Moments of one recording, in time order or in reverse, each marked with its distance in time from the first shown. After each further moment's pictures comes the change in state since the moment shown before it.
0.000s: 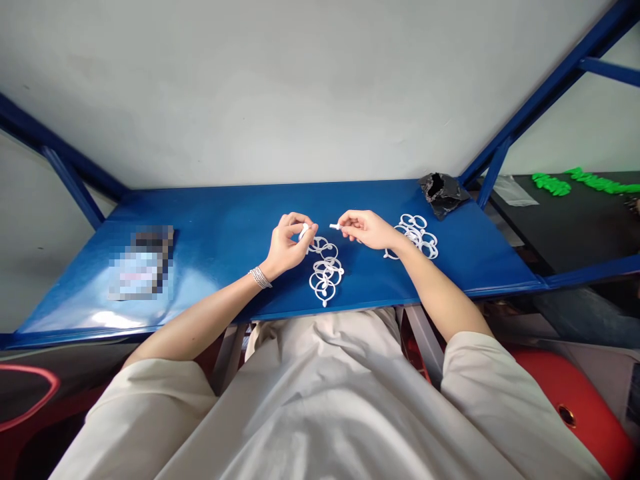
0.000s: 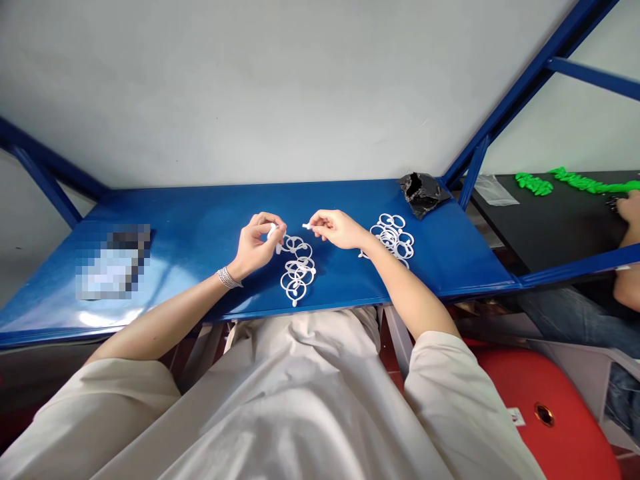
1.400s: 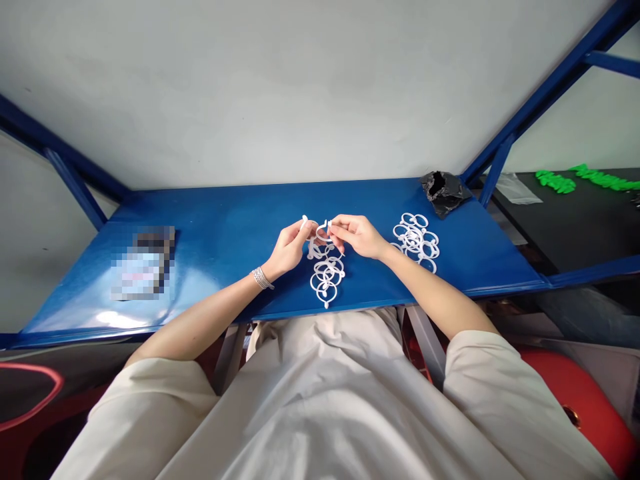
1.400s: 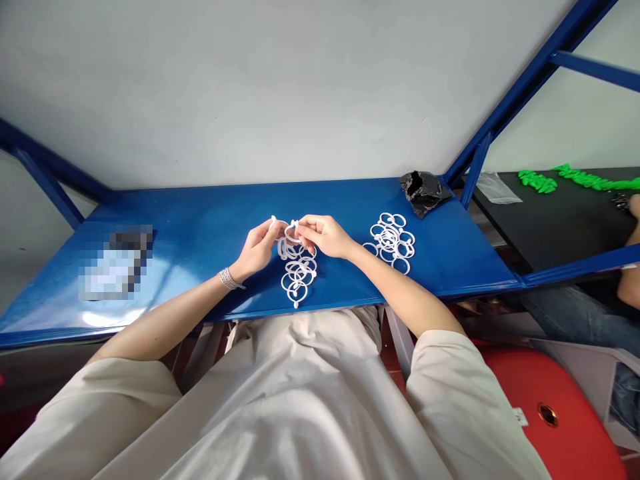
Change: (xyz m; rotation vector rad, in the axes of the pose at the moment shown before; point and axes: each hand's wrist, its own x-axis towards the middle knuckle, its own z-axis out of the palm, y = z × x) left_hand 0.000 -0.004 0.006 -0.473 -0.215 -0.234; right_hand 0.002 -0.012 0.037 0.388 0.038 -0.082
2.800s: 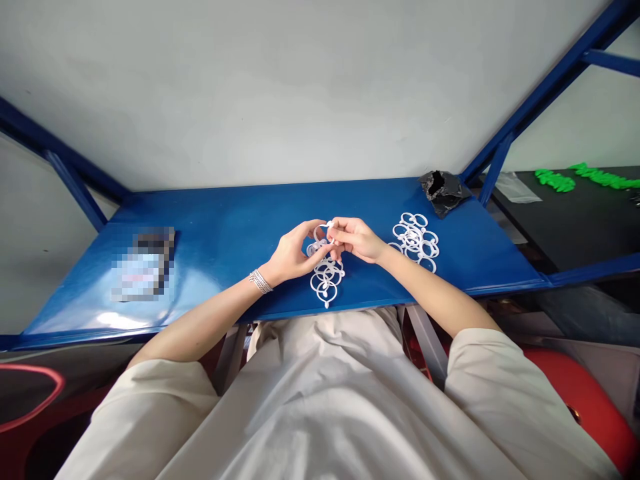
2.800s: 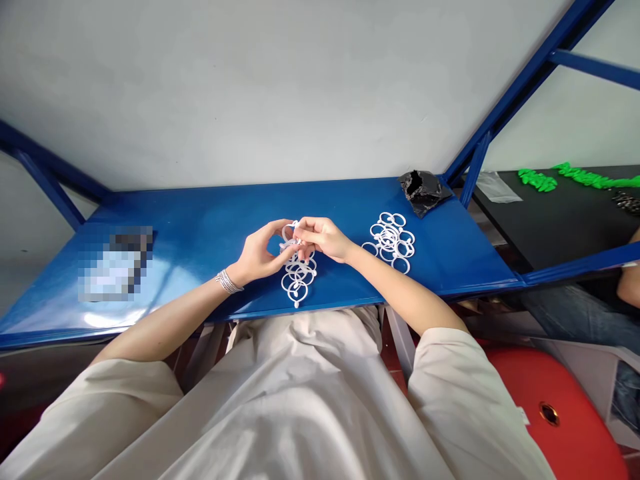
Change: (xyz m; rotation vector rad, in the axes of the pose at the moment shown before) left_hand -0.012 0.014 0.000 0.628 0.020 0.420; right_hand -0.002 0.003 0.008 0.338 -0.078 0.130
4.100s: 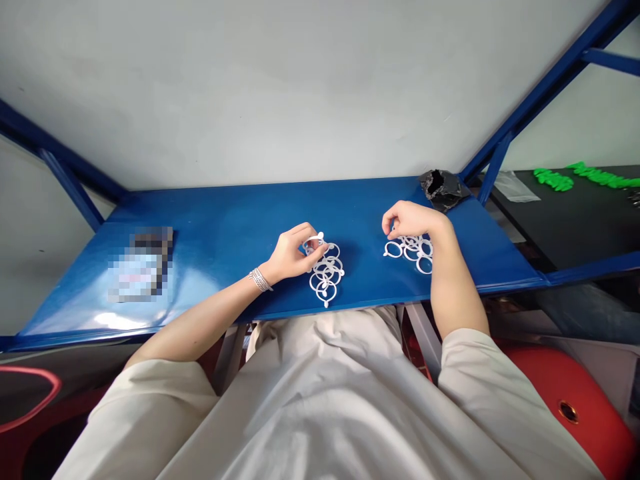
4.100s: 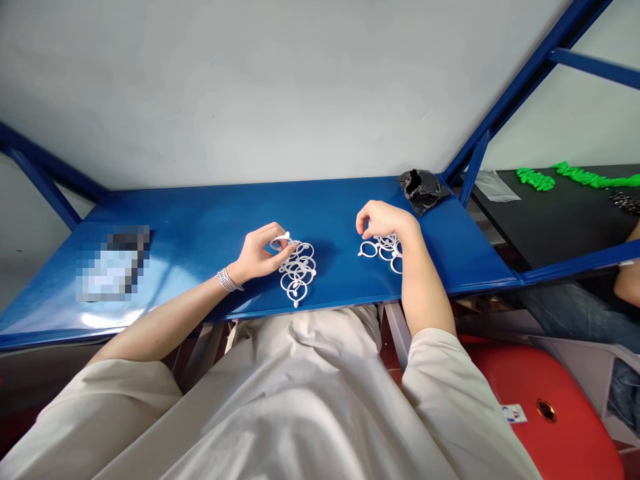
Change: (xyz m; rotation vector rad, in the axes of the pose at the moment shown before) left_hand 0.003 -0.001 0.001 -0.121 -0.002 0.005; right_hand -0.043 -0.086 -0.101 -1.327 0.091 0.563
